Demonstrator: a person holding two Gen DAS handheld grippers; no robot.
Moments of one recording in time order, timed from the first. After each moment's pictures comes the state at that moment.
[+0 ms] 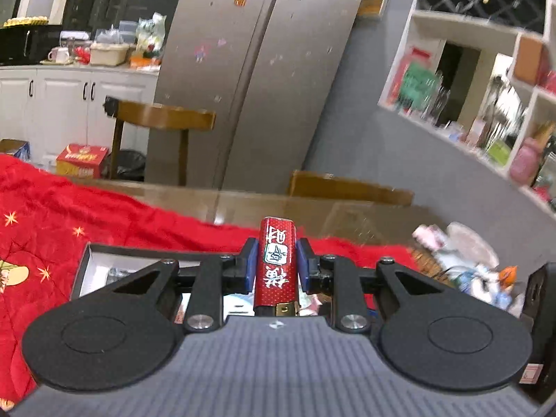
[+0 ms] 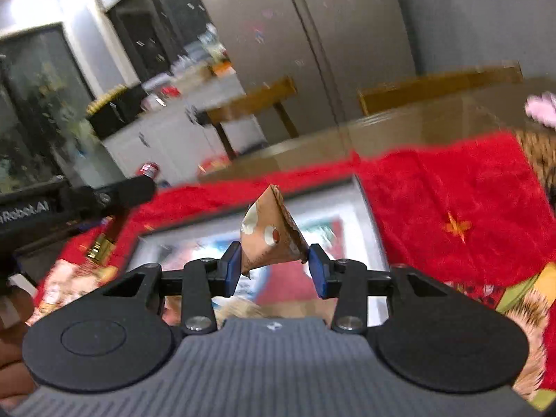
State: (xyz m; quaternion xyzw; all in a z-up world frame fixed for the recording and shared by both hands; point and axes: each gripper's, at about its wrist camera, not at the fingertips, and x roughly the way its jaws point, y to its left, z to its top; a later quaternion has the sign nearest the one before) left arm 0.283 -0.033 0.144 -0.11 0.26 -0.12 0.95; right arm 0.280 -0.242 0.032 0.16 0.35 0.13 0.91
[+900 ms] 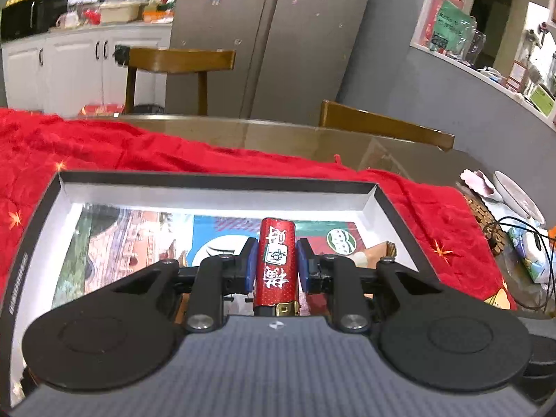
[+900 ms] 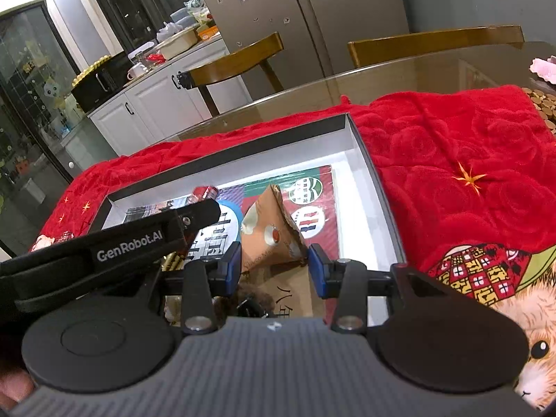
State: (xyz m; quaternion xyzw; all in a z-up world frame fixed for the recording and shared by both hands) left arm 0.319 -0.059 0.051 -0.09 0.34 -0.09 0.93; right arm 0.287 -0.234 0.007 0.15 0.38 0.12 0.90
